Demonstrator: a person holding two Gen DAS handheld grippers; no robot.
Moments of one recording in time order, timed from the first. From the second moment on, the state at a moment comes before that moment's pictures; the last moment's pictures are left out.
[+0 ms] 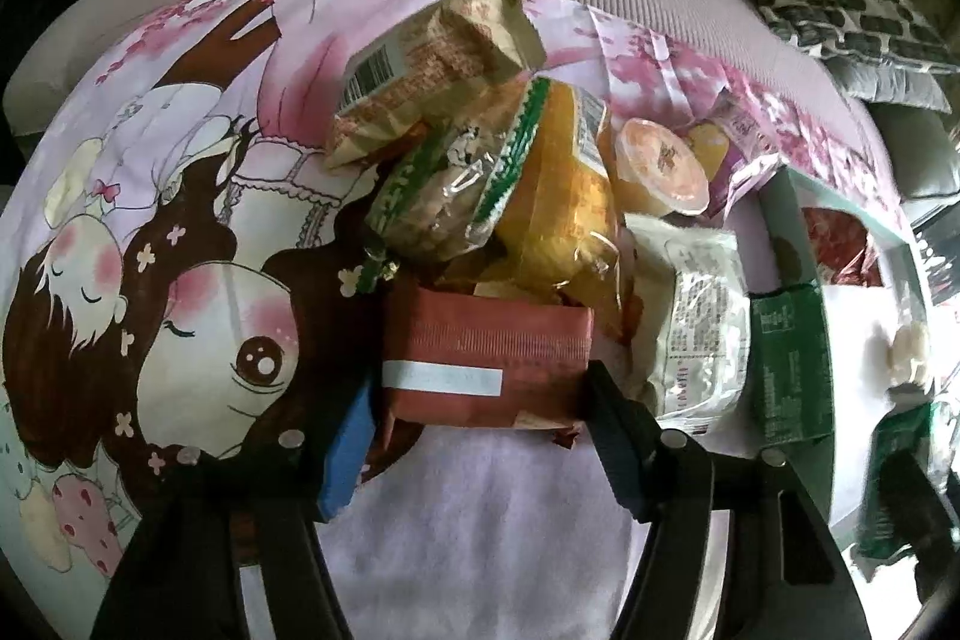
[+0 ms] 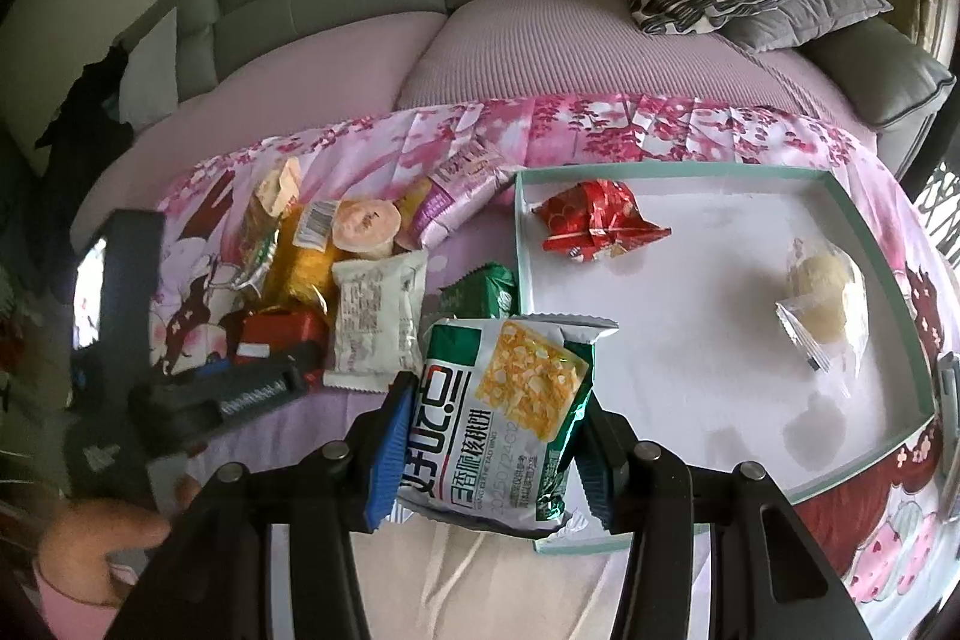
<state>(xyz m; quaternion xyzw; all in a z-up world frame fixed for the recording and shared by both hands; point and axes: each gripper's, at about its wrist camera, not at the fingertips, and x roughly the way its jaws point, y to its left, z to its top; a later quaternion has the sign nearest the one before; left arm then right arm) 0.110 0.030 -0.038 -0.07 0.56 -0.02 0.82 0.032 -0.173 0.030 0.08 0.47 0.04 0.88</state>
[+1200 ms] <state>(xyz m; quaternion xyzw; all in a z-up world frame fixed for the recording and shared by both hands) 0.050 -0.086 0.061 0.05 0.41 -0.13 0.90 0.005 -0.312 0.039 0.19 0.42 -0.08 0.88</state>
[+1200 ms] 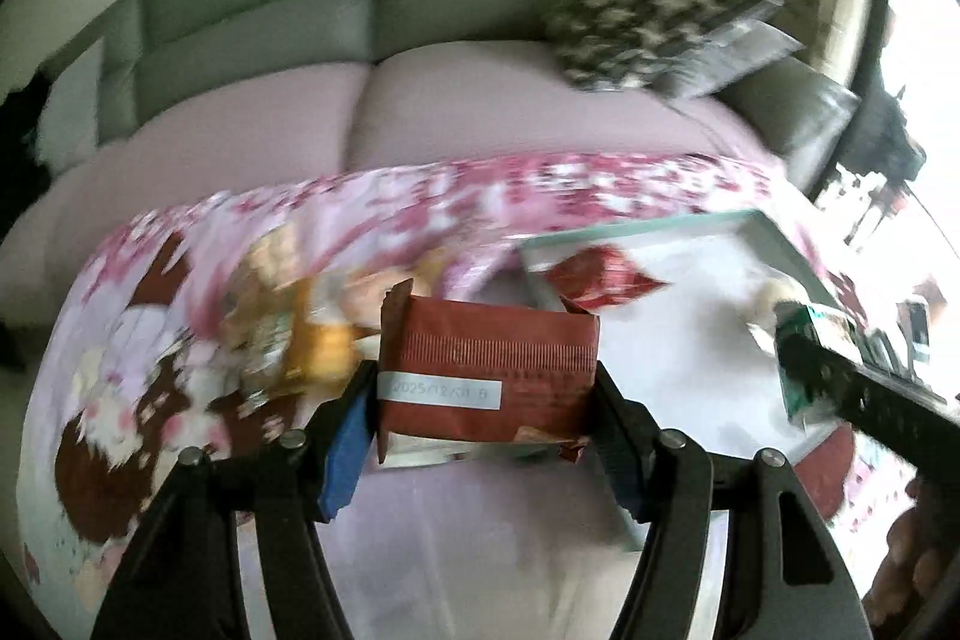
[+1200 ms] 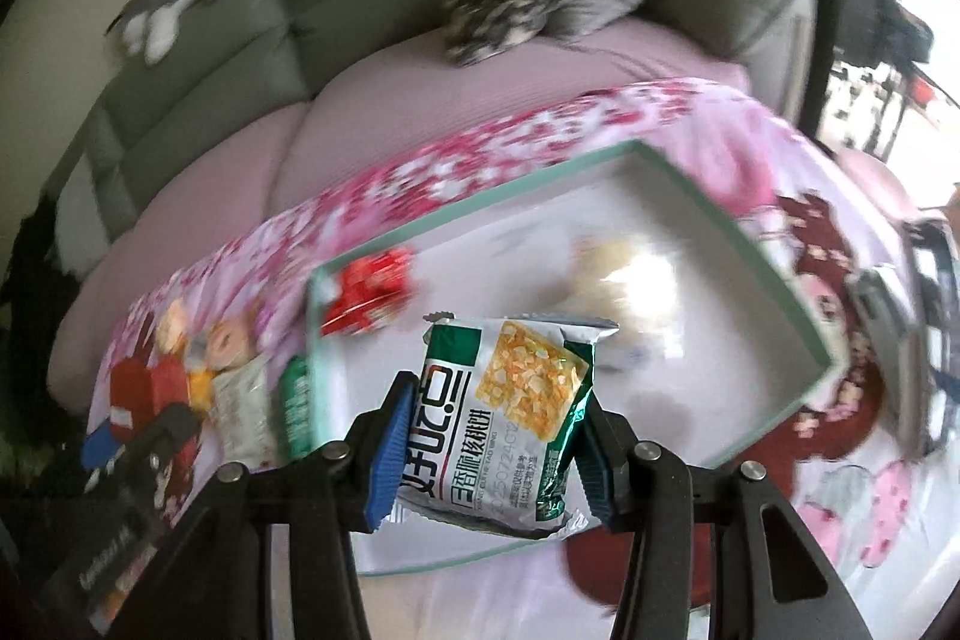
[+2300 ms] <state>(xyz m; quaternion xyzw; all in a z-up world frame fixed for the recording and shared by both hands) 0.062 -0.194 0.005 0.11 0.43 -0.19 0.88 0.008 -0.427 -0.022 0.30 0.41 -0.22 0.84</state>
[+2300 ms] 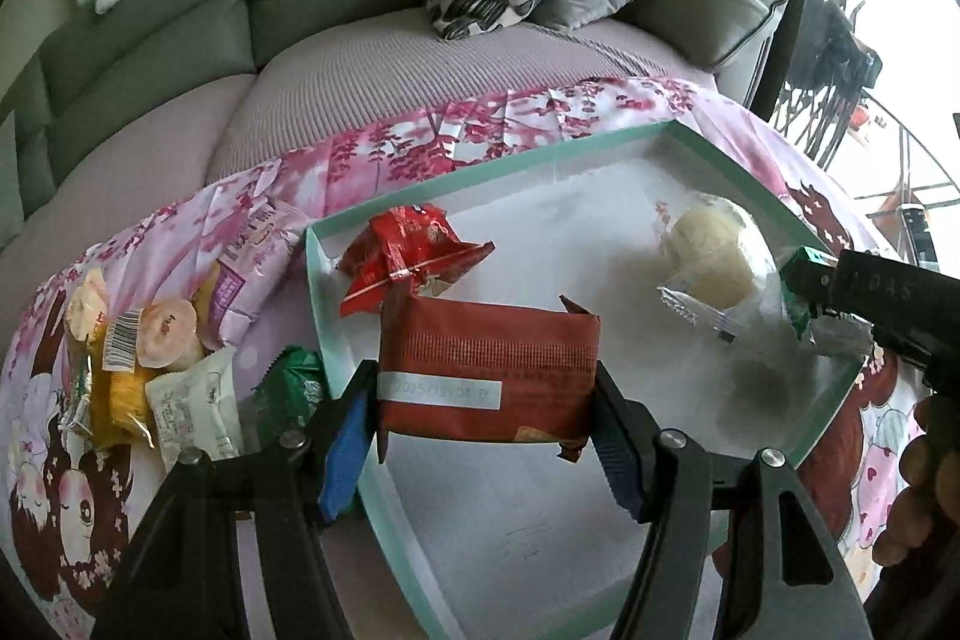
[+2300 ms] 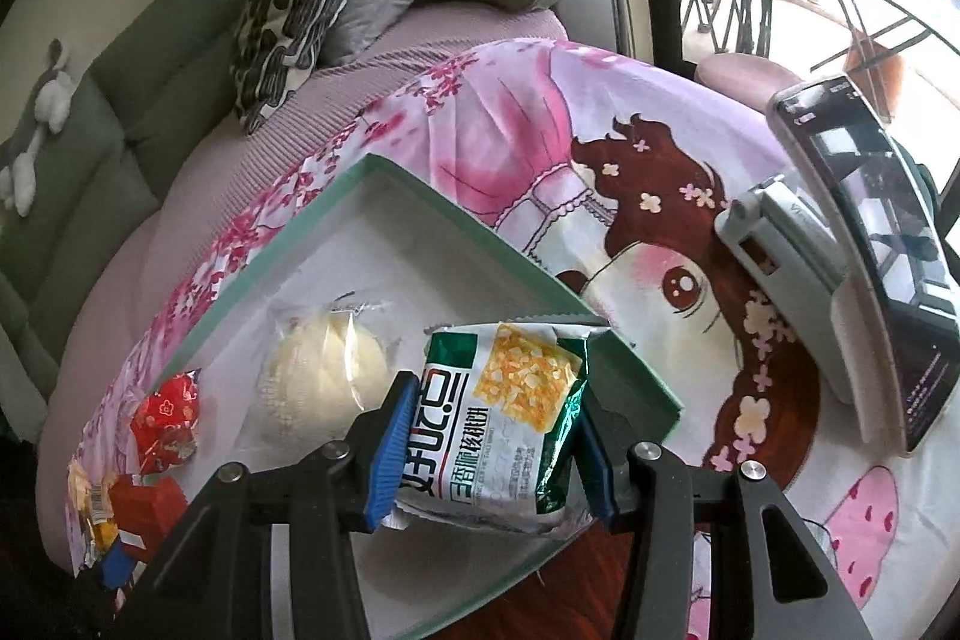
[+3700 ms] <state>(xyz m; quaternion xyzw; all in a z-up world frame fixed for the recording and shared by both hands) 0.086 -0.123 0.012 -0.01 0.46 -0.08 0.88 0.013 -0.403 -0.008 0.23 0.43 -0.20 0.85</state>
